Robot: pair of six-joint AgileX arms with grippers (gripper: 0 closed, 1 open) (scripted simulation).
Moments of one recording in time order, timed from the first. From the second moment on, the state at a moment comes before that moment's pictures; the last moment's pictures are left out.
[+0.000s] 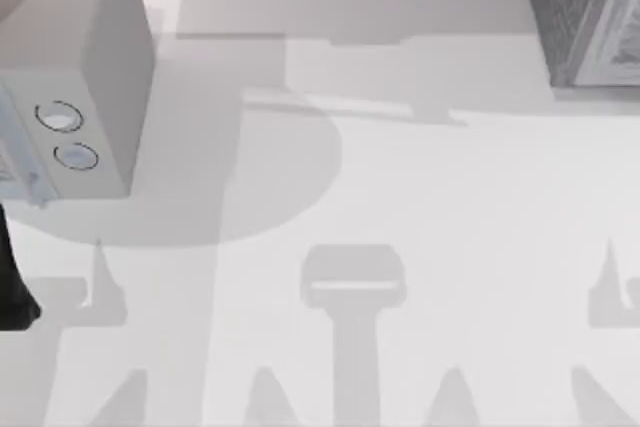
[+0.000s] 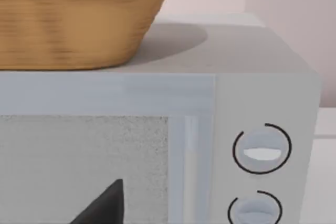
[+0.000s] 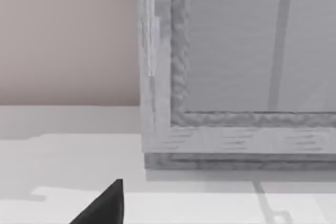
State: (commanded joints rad) left arm 0.00 0.00 0.00 0.00 0.00 0.00; right arm 0.00 0.00 0.00 0.00 0.00 0.00
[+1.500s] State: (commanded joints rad) left arm 0.00 0.00 0.00 0.00 0.00 0.00; right arm 0.17 1.22 1.60 -0.39 0.18 0.01
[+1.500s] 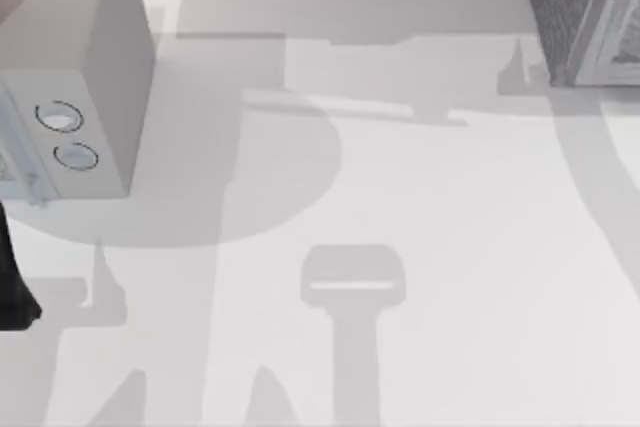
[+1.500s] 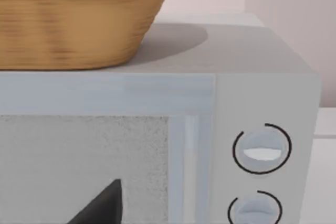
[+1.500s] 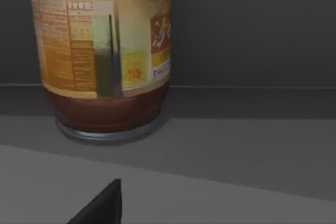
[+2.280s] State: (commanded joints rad) left arm 0.00 0.00 0.00 0.00 0.00 0.00; right arm 0.21 1.40 1.81 -0.40 0.24 0.02
